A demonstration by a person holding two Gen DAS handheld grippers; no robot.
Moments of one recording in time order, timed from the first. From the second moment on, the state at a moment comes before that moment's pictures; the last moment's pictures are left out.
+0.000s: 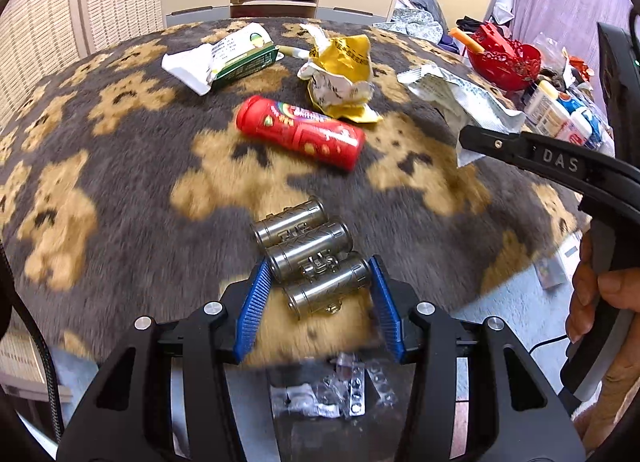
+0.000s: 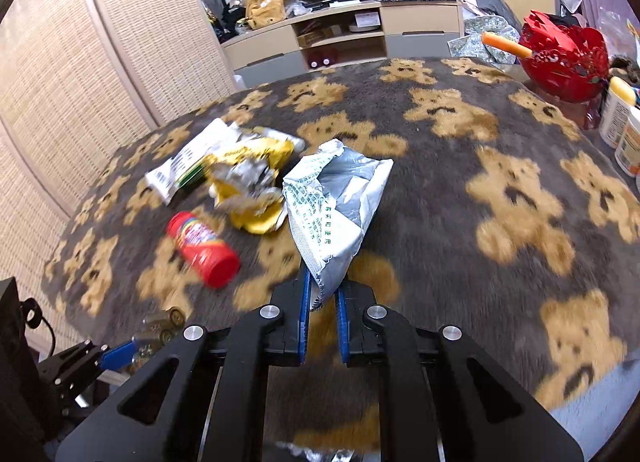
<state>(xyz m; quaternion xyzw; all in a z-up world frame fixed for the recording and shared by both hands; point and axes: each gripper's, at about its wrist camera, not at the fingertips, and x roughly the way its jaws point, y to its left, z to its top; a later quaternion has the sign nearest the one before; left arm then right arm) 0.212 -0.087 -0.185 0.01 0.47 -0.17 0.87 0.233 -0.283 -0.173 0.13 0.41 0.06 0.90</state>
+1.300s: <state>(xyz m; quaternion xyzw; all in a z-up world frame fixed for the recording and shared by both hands) 0.065 -0.071 -0.276 0.02 0.54 -0.21 0.82 0.058 -0.233 -0.280 0.15 0.53 0.08 0.83</state>
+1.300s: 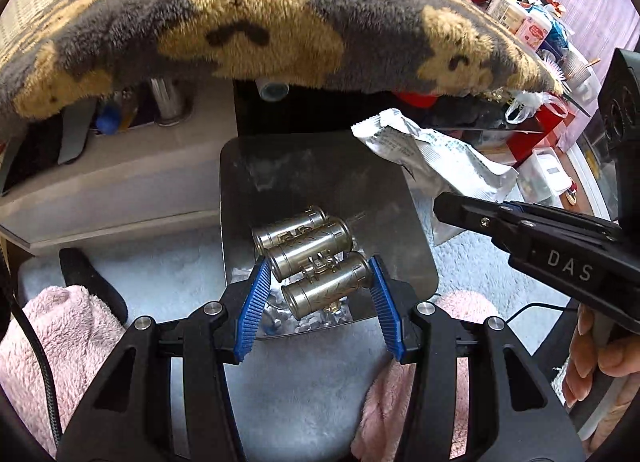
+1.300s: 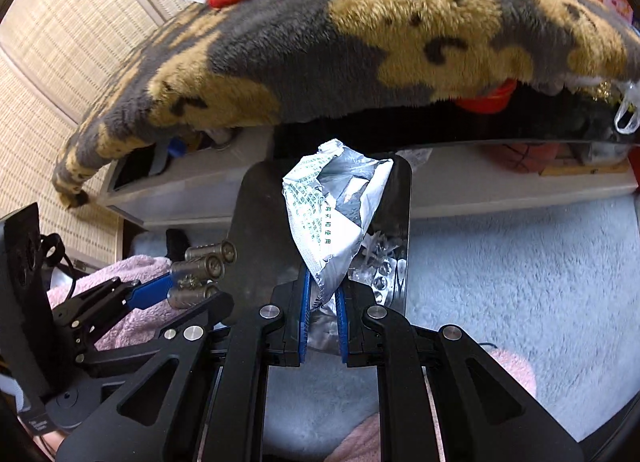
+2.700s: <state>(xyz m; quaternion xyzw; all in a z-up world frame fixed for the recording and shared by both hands) 0.080 -0.043 -0.240 -0.02 0.50 -0.19 0.84 0.076 -0.267 -0.247 0.17 0.48 0.02 0.86</state>
